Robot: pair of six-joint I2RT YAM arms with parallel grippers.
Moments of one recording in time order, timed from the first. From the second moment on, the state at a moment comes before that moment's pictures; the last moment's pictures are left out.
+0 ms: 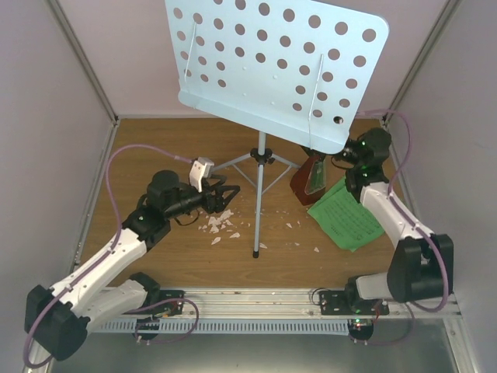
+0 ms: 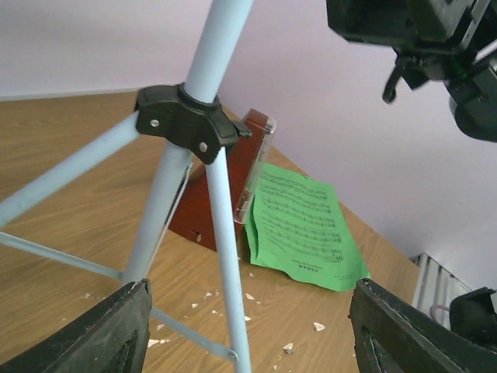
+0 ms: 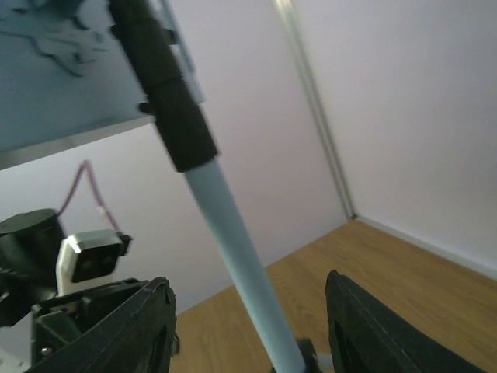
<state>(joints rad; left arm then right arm) -0.53 0.94 0.71 0.01 0.43 -0.33 0.13 1.35 0.95 0.70 -1.01 0.64</state>
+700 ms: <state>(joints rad) -0.59 1.17 0.72 0.13 0.47 -0.43 0.28 1.63 1.22 0.89 -1.20 0.62</state>
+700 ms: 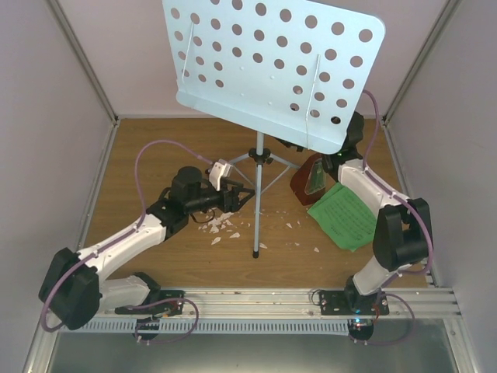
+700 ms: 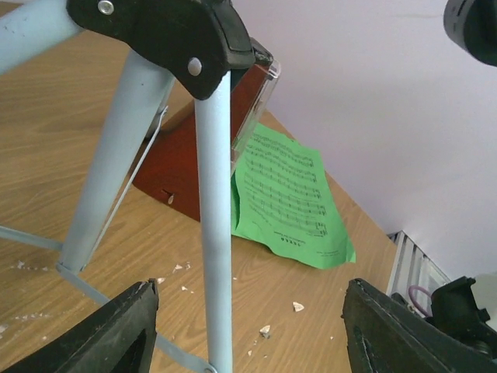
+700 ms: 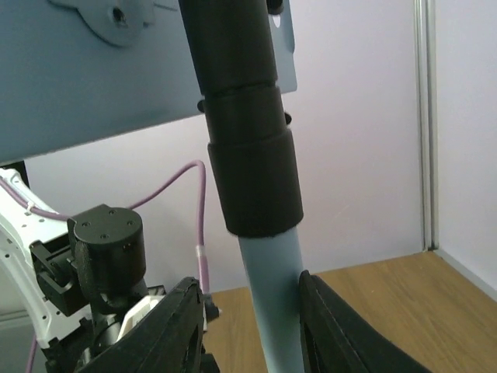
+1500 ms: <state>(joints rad) -0.60 1.39 0.87 0.20 0.50 -0.43 0.32 1.67 1.34 0.70 -1.19 0.38</state>
